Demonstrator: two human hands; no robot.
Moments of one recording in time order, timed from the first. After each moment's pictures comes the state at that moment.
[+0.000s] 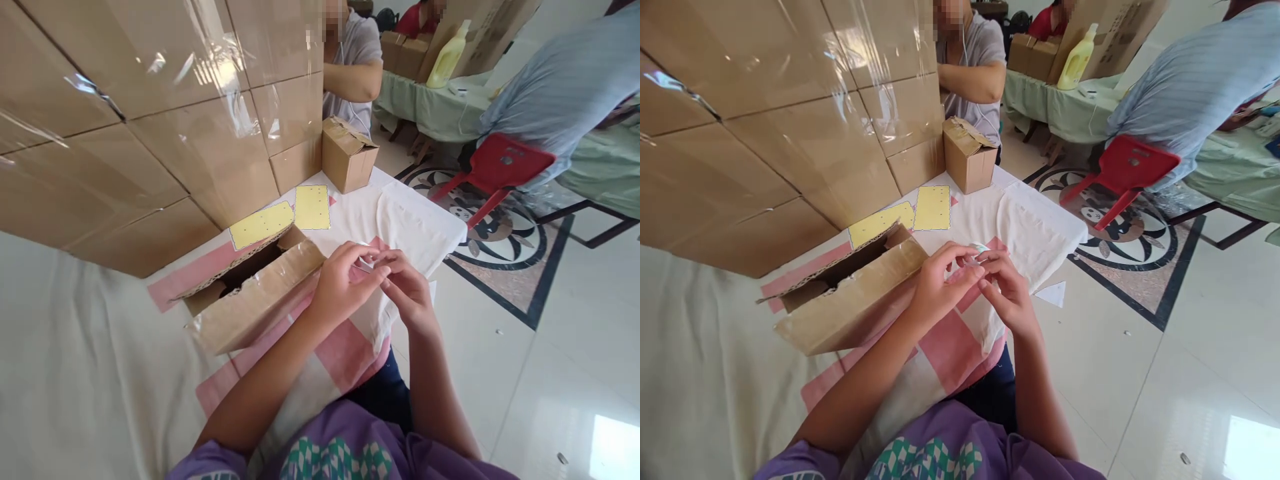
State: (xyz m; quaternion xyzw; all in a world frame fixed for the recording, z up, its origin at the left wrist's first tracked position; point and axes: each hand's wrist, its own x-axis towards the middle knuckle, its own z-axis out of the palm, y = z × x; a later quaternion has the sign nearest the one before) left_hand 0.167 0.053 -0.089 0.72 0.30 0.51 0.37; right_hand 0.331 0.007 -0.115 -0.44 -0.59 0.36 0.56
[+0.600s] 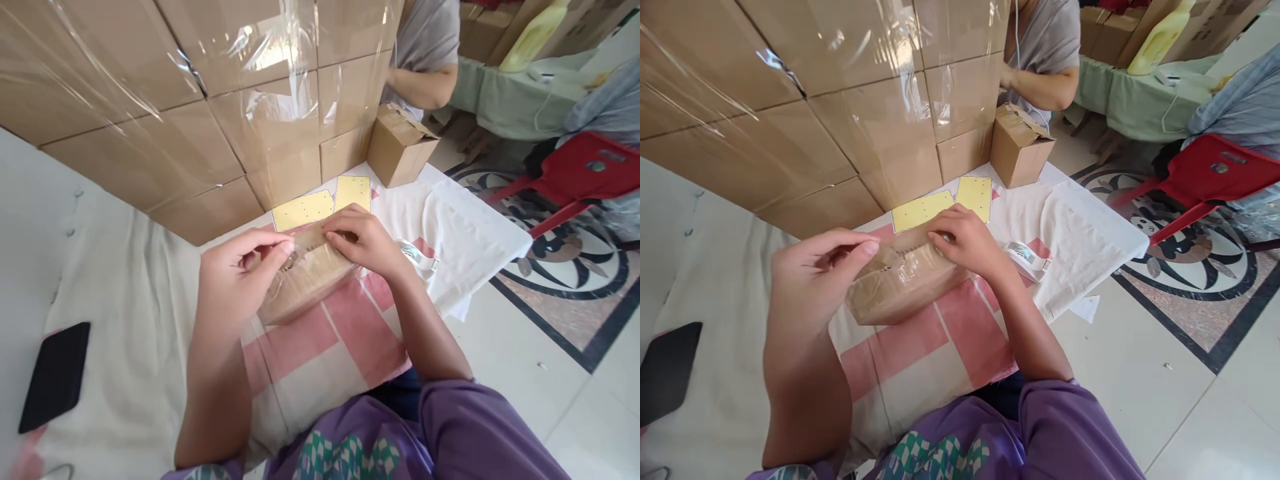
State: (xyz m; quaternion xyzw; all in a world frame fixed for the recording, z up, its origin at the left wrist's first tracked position) left_hand -0.004 0.027 -0.025 0.63 0.57 0.50 0.17; right_hand 0.221 0.125 -0.077 -0.32 -0.82 0.28 0.39
